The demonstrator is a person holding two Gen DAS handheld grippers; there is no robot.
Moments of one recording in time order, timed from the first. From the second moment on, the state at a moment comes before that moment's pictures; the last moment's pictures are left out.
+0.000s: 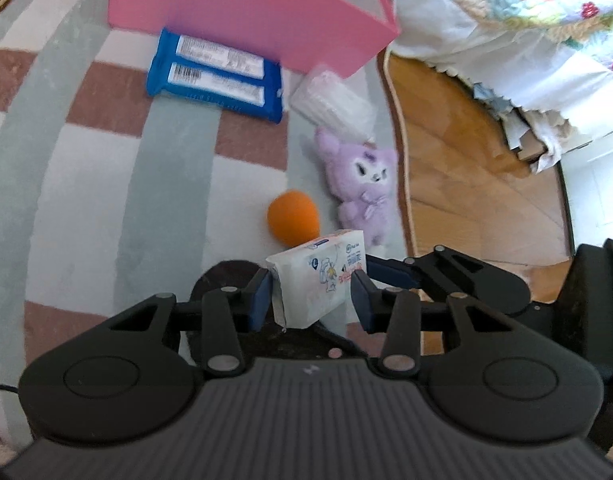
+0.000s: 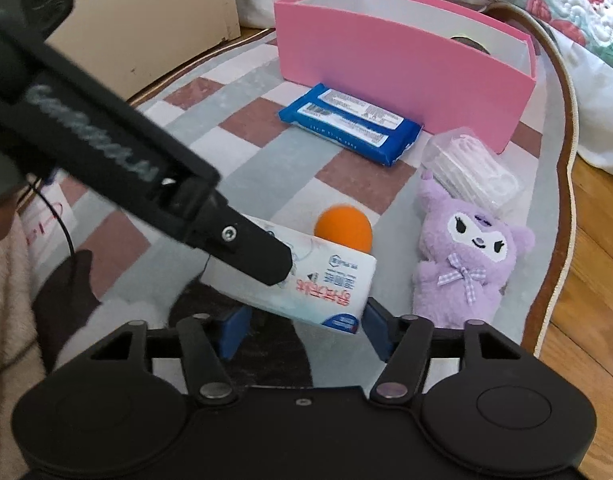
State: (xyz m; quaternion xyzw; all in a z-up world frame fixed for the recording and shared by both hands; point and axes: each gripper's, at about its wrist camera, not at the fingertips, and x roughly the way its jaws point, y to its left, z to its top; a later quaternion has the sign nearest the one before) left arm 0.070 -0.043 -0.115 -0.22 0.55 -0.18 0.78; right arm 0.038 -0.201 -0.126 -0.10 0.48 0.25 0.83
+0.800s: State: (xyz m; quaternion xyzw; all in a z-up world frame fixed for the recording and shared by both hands) left arm 0.138 -0.010 0.016 -0.18 0.46 -0.16 0.85; right arm 0.110 -0.179 0.002 -0.12 0.37 0.29 0.88
